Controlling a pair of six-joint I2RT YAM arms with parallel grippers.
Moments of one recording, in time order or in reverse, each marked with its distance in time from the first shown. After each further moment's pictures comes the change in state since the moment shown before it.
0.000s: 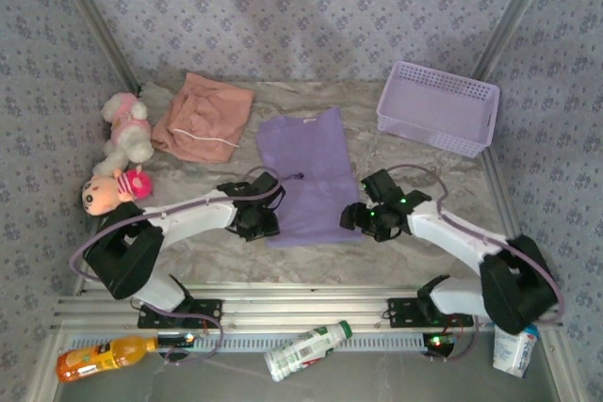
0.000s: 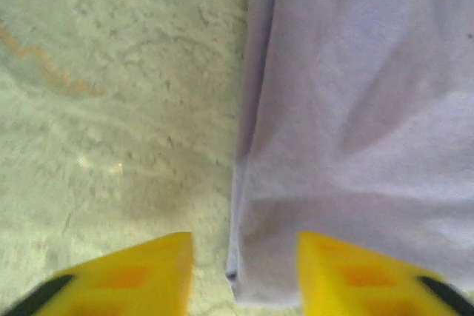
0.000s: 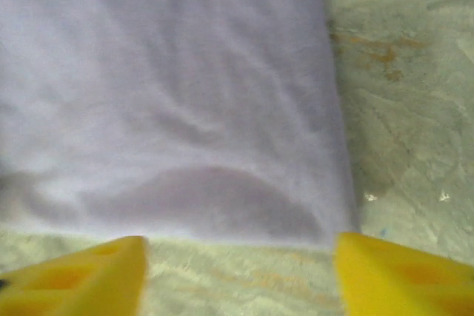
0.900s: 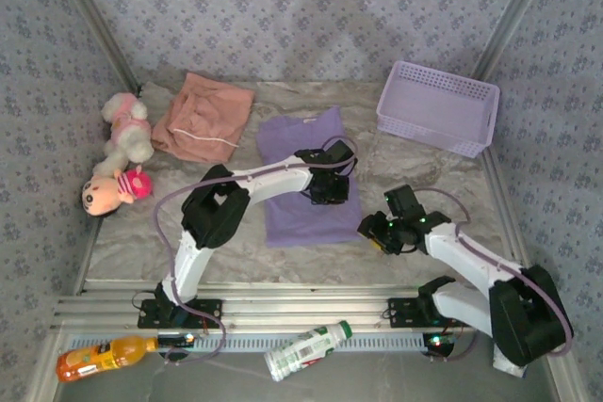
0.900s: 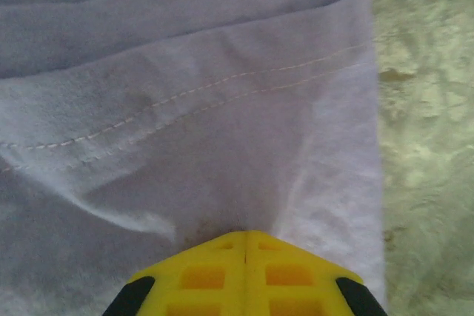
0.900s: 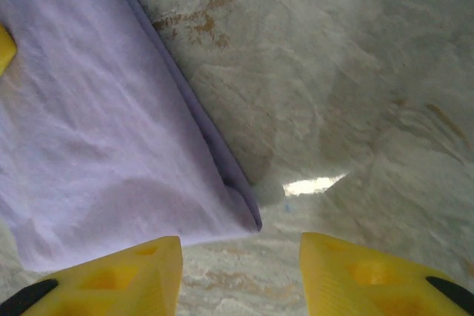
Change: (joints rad) left arm -0.106 0.649 0.781 0.016 0.087 0.124; right arm -0.130 -0.099 -0.222 0.134 -0.078 0.210
